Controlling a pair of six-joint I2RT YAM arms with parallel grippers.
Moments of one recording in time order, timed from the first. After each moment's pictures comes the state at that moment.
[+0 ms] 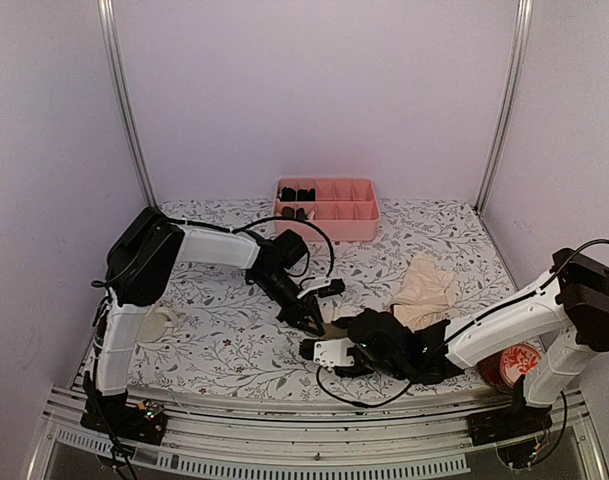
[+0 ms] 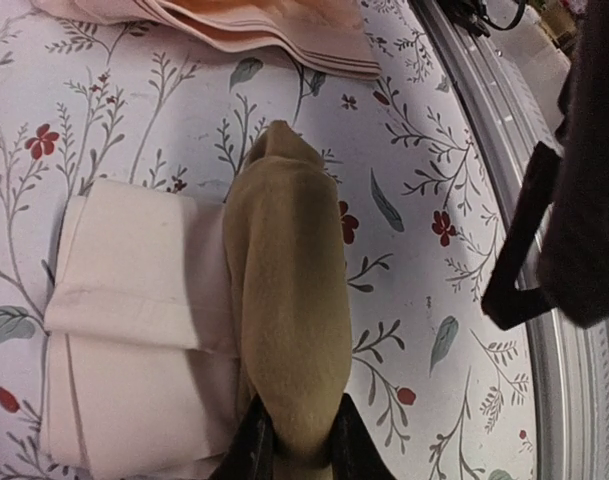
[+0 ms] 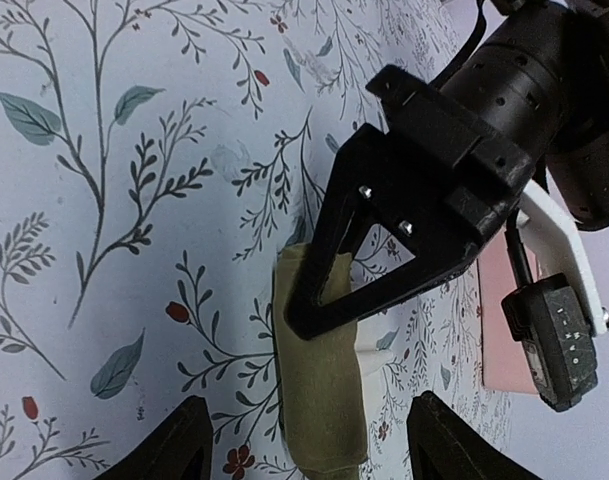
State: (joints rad) left arm -0.76 2.28 1.59 -0.65 0.81 0.69; right arm 1.26 1.62 0.71 0.26 0.45 -0.69
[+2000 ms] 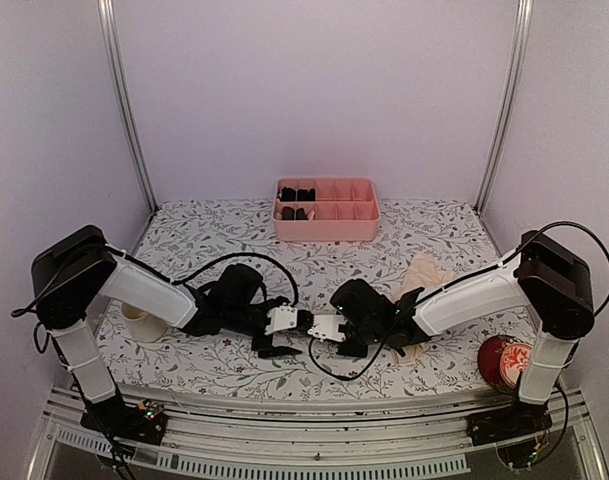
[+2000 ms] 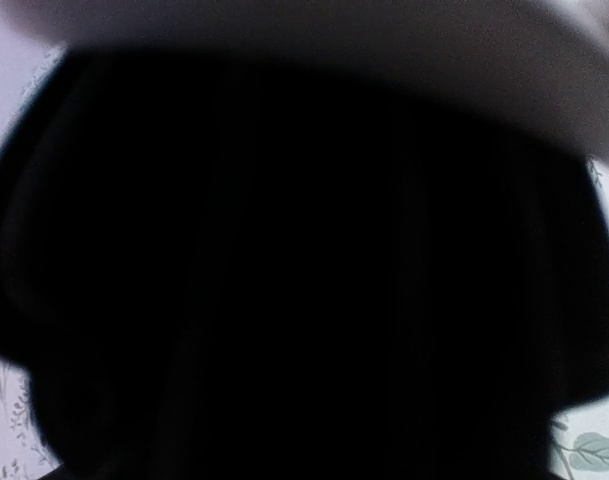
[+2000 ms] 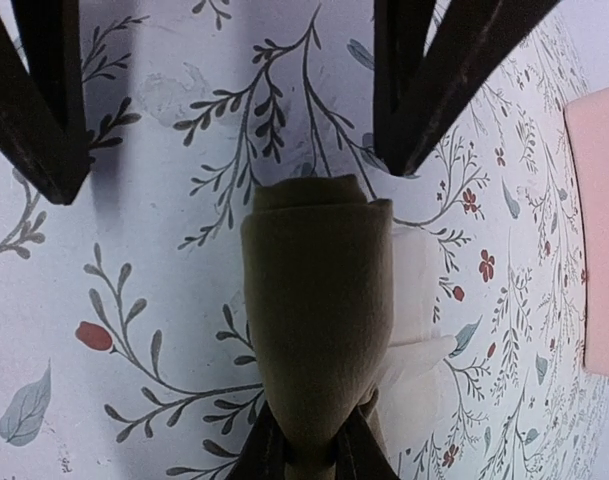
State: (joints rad) left arm -0.85 1.79 0.76 0.27 0.39 0.73; right arm 1.07 1.84 0.95 -0.01 0.22 -0.56
